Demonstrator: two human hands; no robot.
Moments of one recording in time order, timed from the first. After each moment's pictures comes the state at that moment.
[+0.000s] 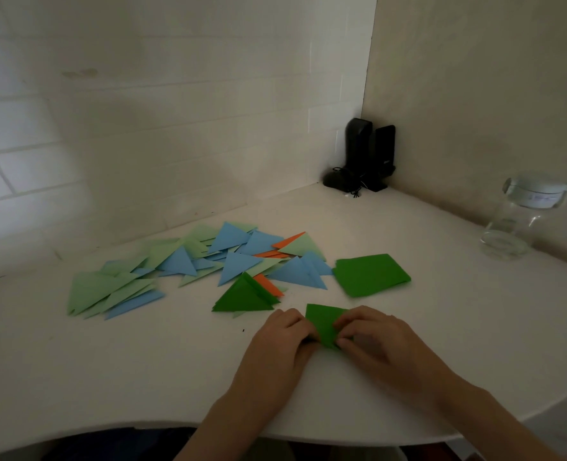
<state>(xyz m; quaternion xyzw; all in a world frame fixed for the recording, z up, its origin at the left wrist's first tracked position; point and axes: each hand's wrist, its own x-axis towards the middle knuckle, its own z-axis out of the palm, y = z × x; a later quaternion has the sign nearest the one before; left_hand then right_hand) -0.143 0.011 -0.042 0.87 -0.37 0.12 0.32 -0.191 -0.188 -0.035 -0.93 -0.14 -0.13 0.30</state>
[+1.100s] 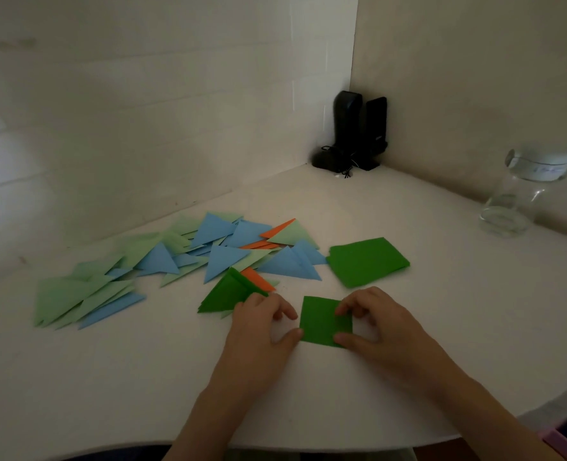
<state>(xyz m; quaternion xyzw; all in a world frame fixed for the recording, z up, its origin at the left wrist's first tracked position) -0.125 0.016 -0.031 0.91 -0.24 0.02 0.34 -0.184 -0.182 -0.033 -0.92 -0.02 -0.11 0.37</state>
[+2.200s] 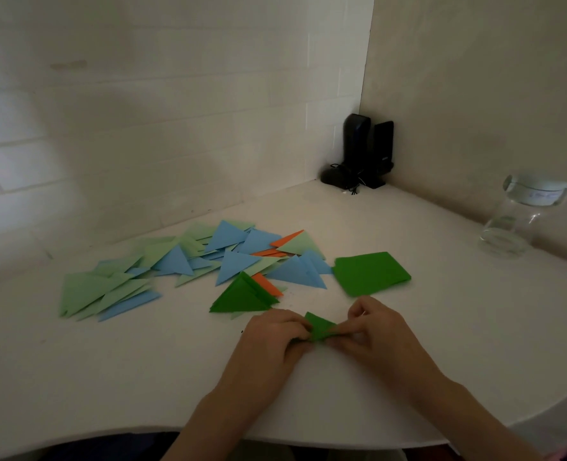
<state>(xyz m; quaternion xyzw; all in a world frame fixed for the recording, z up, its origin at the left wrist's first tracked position) -0.132 0.022 -0.039 0.86 -0.37 0.11 0.34 -0.185 -0.170 -0.025 -0.95 -0.04 -0.12 0.29</state>
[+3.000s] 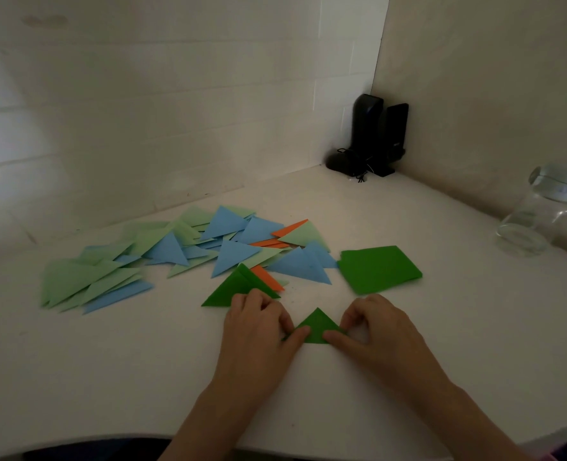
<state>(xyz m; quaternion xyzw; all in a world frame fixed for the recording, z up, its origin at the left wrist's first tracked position) -0.124 0.019 -0.044 0.92 -0.22 0.14 0.28 -0.175 -0.162 -0.026 -0.96 0.06 -0.10 0.27</state>
